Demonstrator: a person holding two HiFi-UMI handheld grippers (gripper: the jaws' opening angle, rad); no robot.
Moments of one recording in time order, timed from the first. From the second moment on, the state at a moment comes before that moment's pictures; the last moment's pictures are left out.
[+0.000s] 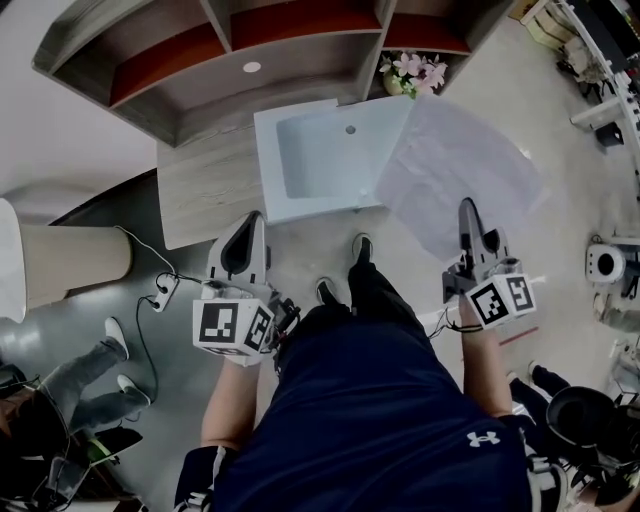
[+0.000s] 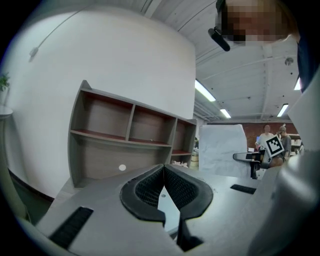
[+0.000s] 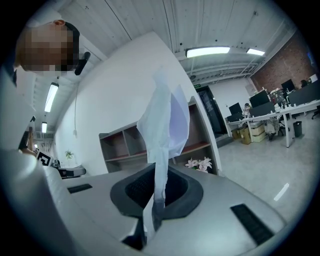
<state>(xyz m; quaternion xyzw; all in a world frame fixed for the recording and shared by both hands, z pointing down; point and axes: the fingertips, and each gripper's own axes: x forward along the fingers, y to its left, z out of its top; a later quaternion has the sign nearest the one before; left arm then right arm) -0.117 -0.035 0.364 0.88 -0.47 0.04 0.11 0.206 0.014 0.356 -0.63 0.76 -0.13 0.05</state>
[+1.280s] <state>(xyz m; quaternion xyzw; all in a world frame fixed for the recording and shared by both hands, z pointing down) -0.037 -0.126 0.376 0.82 -0.55 0.09 0.12 0.250 -0.153 0.515 -0.44 0.78 -0.44 0.02</state>
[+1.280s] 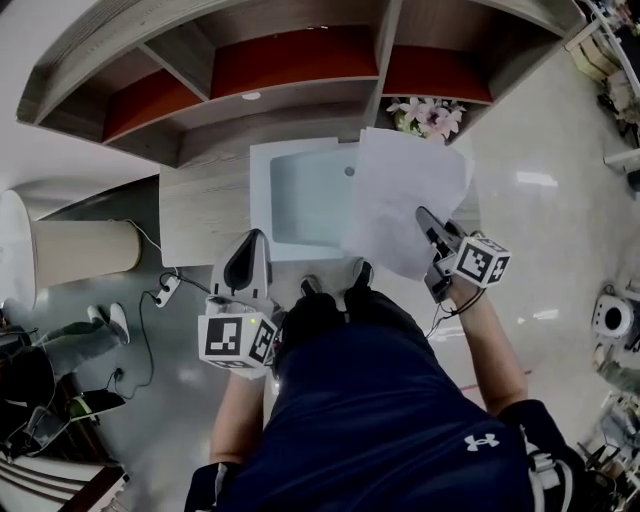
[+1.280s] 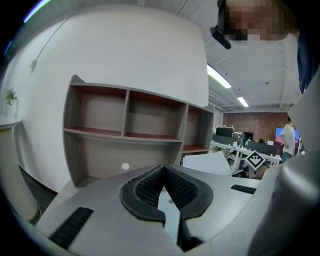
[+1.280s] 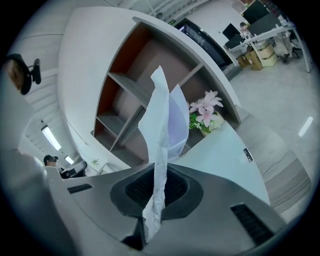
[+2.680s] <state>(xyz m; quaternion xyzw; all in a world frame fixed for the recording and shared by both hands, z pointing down) -0.127 -0.157 0.420 0.81 -0.55 0.11 0.16 0.213 -0.225 0.678 -0.39 0.70 -0.56 -0.19</state>
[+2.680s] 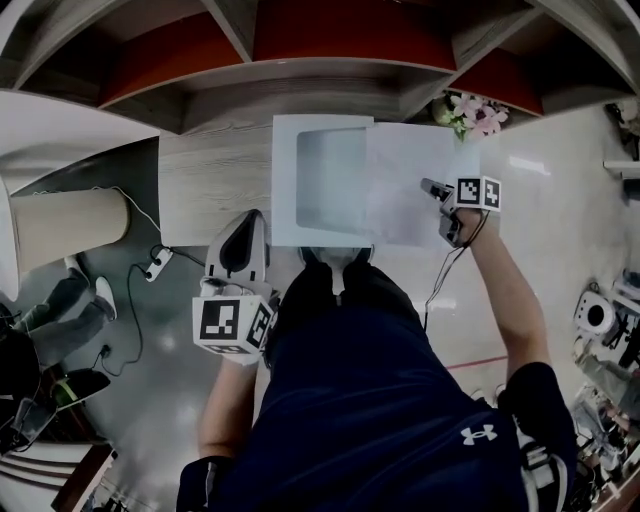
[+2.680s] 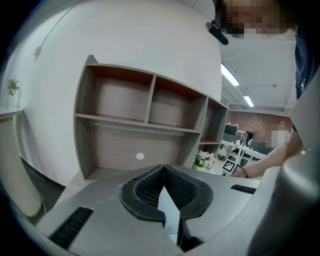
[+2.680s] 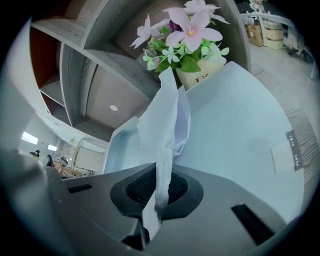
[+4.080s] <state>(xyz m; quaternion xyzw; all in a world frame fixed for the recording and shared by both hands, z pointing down) -0.214 -0.162 0.425 0.80 -0.56 0.12 0.17 0.047 -0.229 0.691 -0.34 0.73 -0.56 -0.19</state>
